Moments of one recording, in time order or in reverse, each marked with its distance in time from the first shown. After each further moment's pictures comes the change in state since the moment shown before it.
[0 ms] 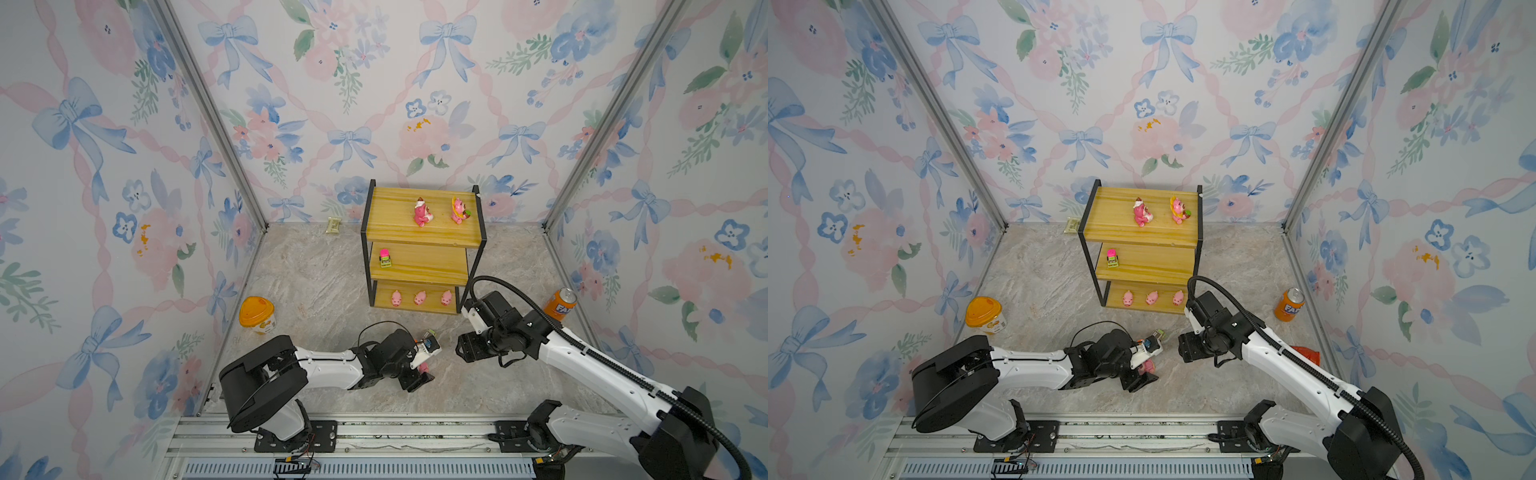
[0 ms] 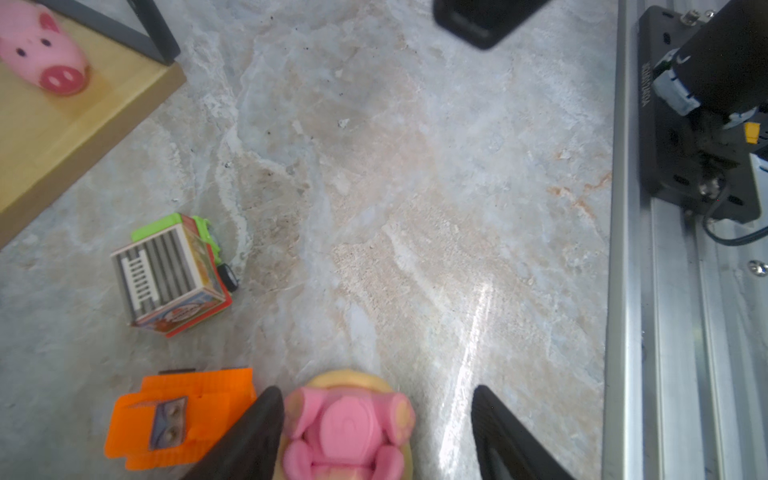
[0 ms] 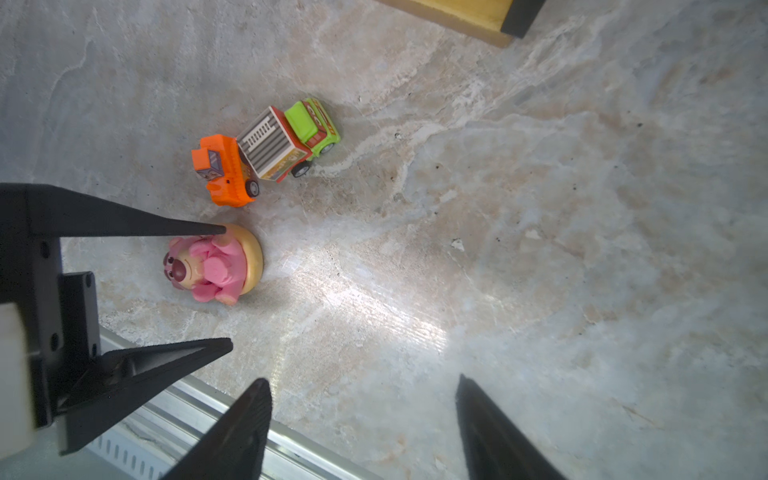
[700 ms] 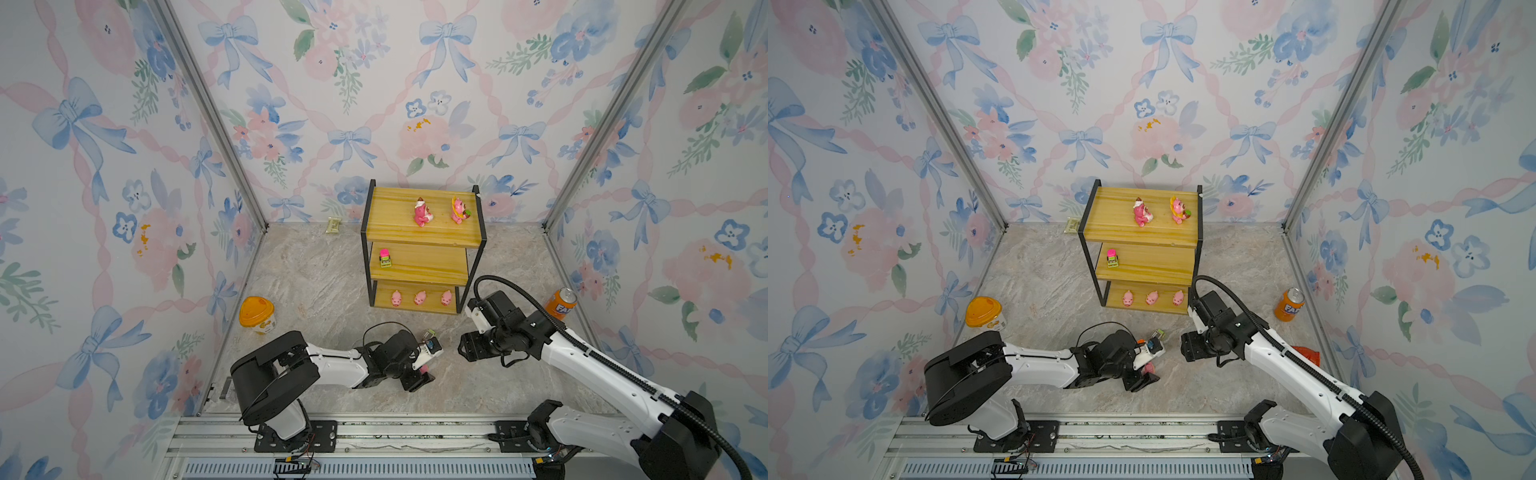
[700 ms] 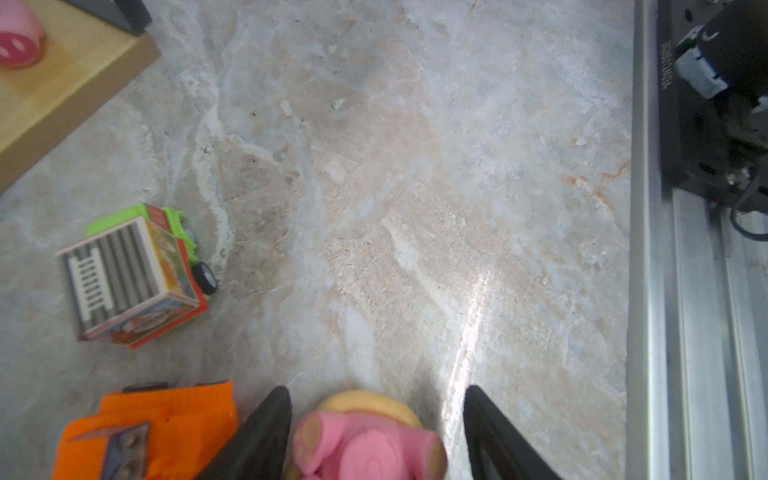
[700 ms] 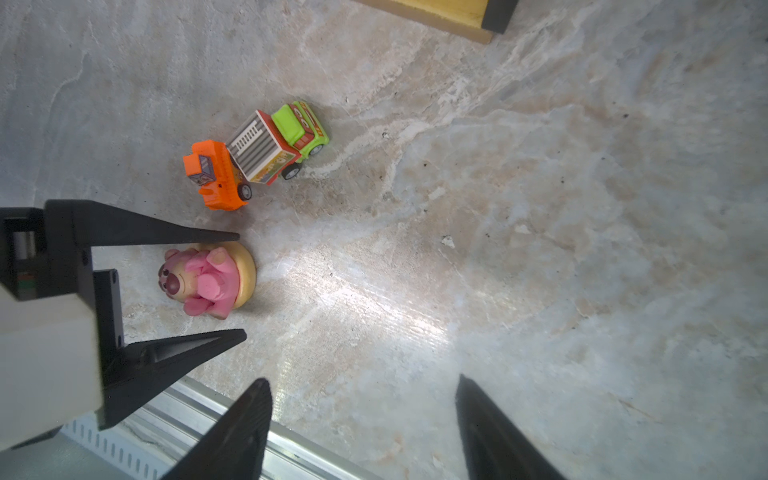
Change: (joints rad) left arm -0.006 0.046 0.000 0.017 0.002 0.000; right arm -0.032 -0.018 -0.013 0.001 -0.013 0.000
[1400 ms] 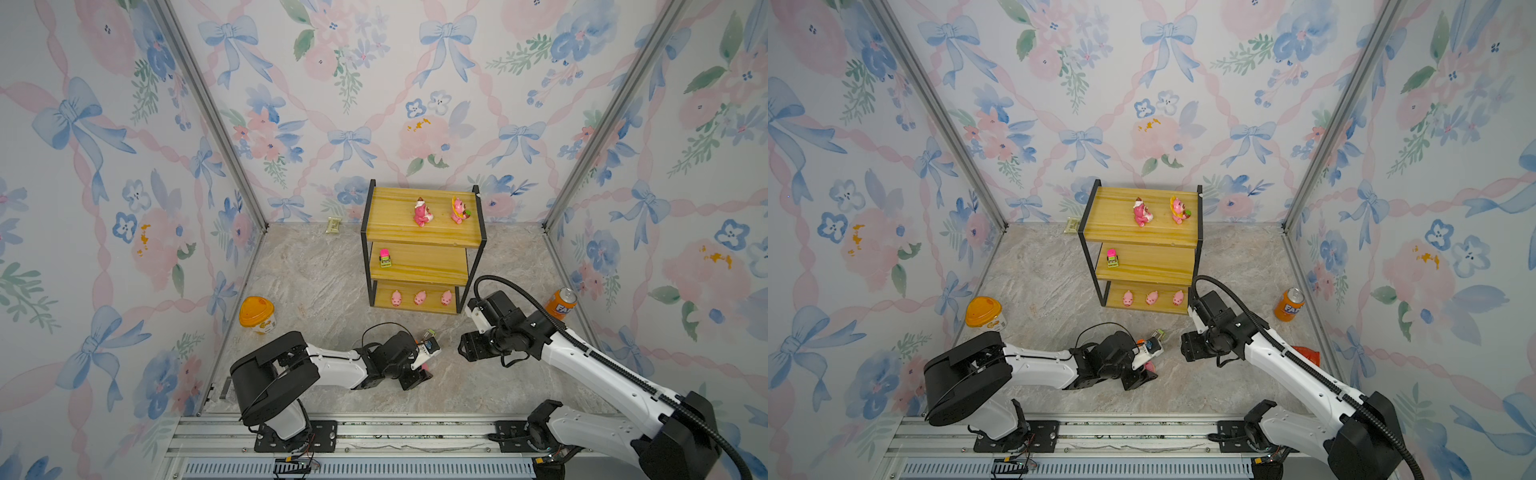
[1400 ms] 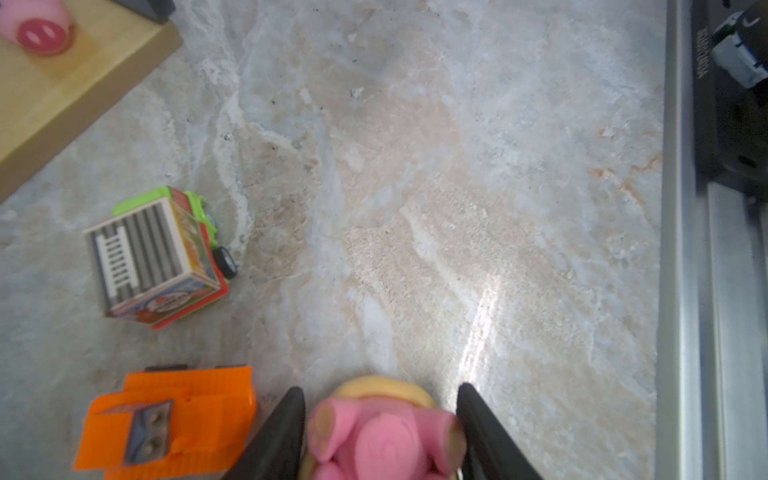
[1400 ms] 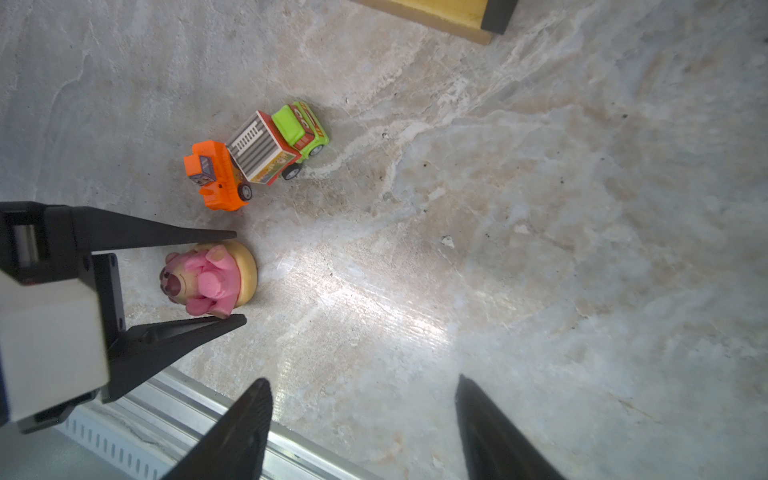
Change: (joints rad) left arm 0.001 0.004 -0.011 0.025 -0.043 -0.006; right arm 0.000 -0.001 0.000 0.000 0.000 0.000
